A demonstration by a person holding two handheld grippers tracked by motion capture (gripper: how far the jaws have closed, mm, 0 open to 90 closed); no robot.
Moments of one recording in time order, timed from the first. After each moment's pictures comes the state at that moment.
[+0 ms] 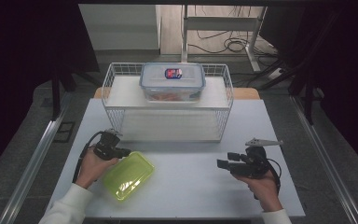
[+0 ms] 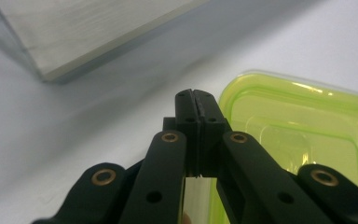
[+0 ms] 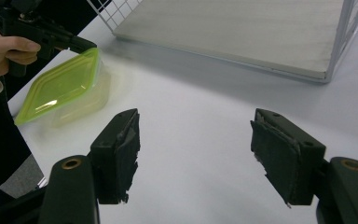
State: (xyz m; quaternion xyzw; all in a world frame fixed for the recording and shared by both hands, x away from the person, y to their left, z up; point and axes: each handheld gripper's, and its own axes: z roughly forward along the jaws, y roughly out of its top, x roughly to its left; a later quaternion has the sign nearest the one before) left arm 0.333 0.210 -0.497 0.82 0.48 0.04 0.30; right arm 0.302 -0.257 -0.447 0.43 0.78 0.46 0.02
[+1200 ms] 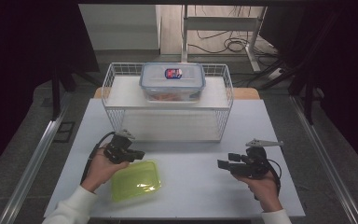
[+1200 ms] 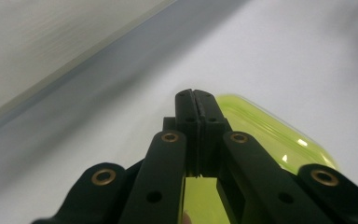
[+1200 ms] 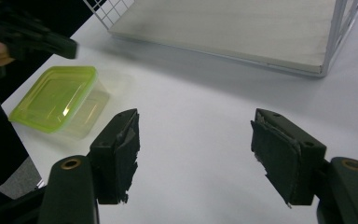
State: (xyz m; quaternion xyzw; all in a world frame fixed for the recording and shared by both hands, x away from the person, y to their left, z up) left arm 0.309 0.176 -0.465 0.84 0.41 0.03 0.35; right arm 0.302 -0.259 -0.452 0.44 0.78 0.45 0.02
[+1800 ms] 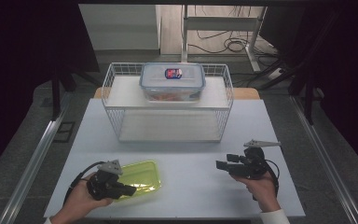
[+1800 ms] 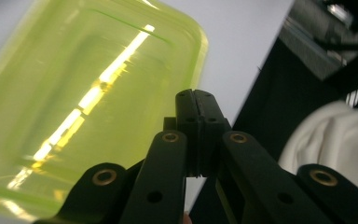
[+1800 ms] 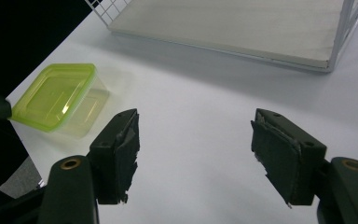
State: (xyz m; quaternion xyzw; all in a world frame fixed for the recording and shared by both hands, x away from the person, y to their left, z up) left arm 0.219 0.183 -0.470 0.88 0.32 -0.05 0.34; right arm 0.303 -0.255 -0.456 0.44 0.78 0.45 0.01
